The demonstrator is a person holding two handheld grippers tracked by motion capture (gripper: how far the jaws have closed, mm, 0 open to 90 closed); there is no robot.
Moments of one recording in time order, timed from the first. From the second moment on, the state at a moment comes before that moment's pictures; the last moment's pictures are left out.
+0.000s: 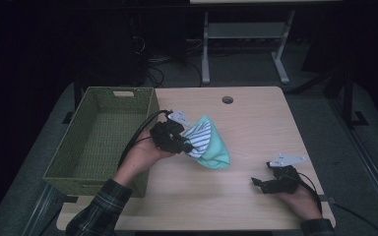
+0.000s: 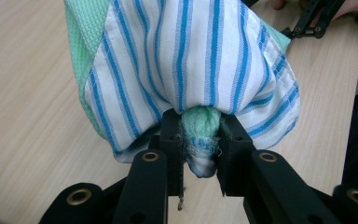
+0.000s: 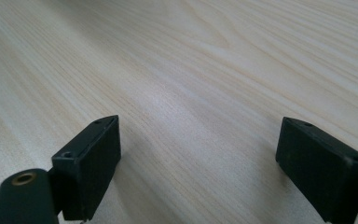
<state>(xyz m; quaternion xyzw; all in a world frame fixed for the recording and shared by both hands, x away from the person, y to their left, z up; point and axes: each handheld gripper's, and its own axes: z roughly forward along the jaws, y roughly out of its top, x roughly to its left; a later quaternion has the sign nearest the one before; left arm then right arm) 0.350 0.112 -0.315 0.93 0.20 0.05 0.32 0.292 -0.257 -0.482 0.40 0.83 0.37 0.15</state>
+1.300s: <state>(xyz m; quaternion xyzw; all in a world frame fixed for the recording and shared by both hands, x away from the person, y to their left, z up) 0.354 0.238 -0.283 0.87 0.33 0.12 0.34 0.292 -0.257 -0.482 0.40 0.83 0.36 0.15</state>
